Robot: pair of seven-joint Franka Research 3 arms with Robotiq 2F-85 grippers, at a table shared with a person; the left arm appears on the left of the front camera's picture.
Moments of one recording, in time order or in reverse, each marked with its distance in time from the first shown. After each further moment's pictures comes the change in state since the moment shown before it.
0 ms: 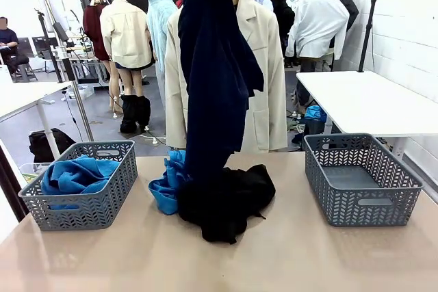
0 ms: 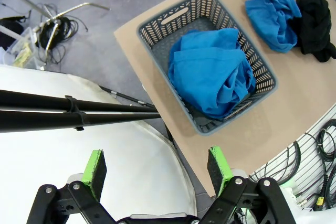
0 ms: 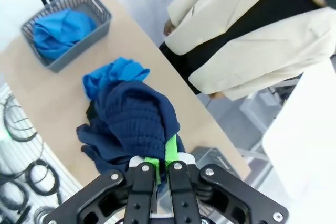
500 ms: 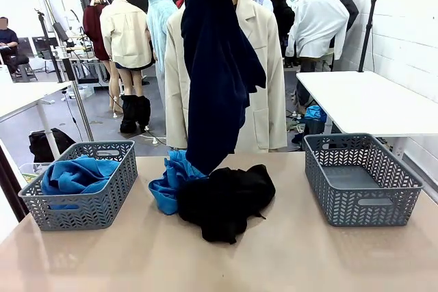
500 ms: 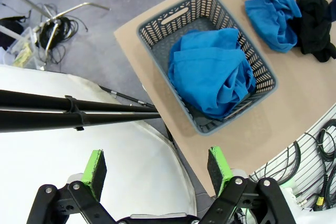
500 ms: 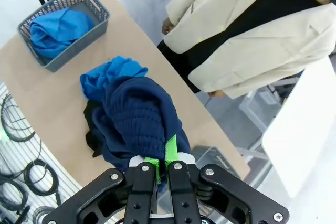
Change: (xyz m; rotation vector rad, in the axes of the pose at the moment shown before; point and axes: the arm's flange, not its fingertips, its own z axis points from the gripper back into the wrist) left arm 0.000 0.000 0.000 0.000 0.000 0.000; right arm -0.001 -0.003 -0.004 -0.001 0.006 -0.004
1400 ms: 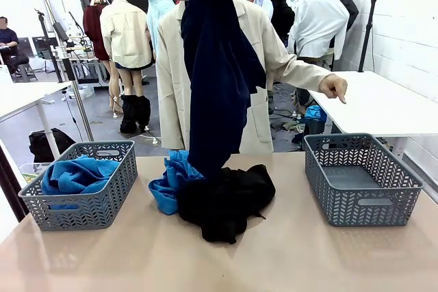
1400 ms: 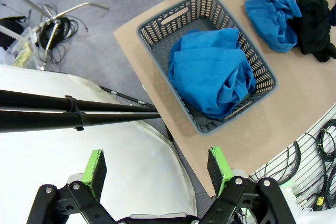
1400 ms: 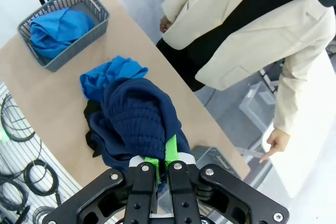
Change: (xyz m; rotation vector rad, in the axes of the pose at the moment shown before) left arm 0.000 0.000 0.000 0.000 0.000 0.000; right arm 0.000 0.000 0.000 0.000 0.000 0.000
